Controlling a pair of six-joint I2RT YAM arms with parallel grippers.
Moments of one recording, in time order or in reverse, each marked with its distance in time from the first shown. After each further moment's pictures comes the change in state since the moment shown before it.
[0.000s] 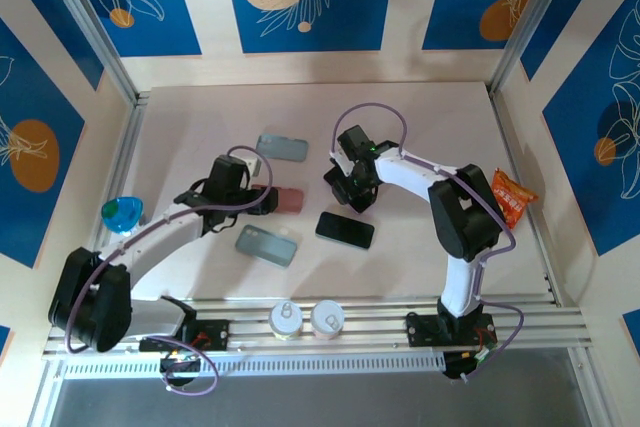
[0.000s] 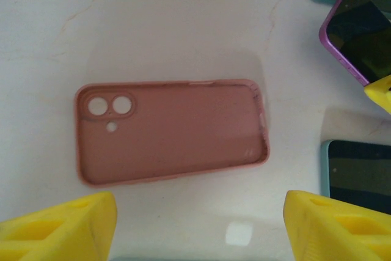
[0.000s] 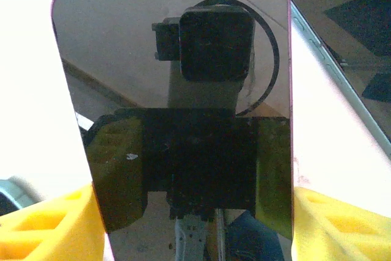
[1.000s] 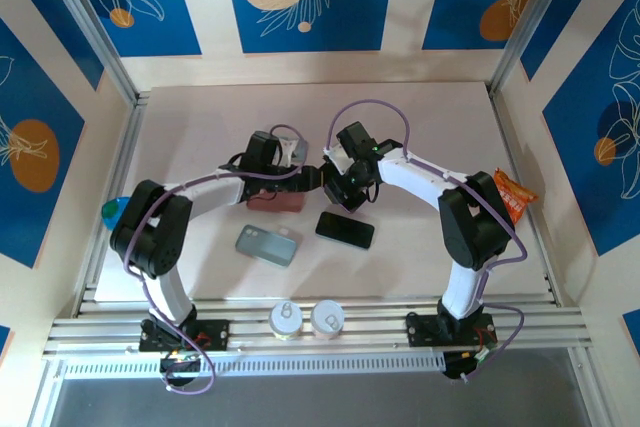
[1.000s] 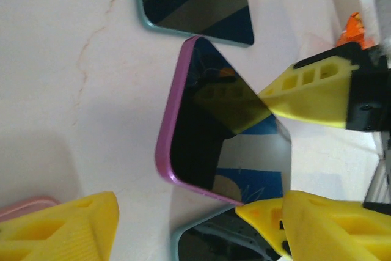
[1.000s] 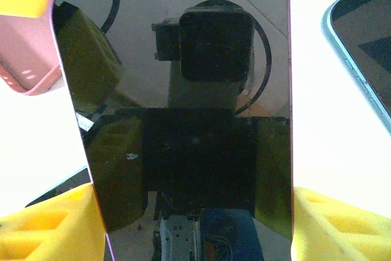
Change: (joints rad) left arm -0.034 0.475 0.279 0.292 0.466 -0.169; right arm 0.024 -0.072 0.000 -0.003 -0.115 -0.020
